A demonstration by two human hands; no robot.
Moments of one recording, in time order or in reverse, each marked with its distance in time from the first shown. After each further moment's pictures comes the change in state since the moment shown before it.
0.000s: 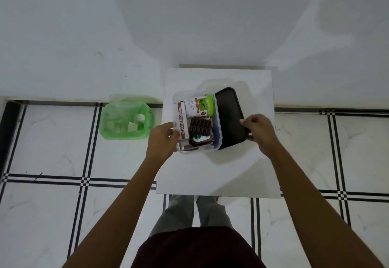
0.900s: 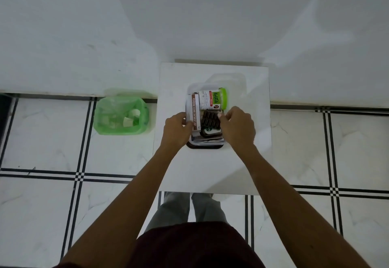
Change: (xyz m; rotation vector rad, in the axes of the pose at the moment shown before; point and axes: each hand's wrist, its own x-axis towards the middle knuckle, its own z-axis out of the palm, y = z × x) left_hand 0.023 0.022 0.046 0.134 -0.036 -0.005; right_hand -0.028 -0.022 0.052 -0.698 0.269 -0.286
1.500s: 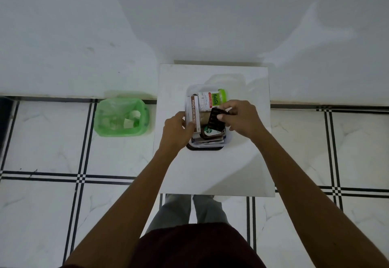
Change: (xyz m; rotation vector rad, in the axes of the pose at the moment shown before) left_hand 0.005 -0.001 0.004 0.072 0.035 0.031; right_hand 0.025 0.001 -0.033 0.323 -0.319 -0.108
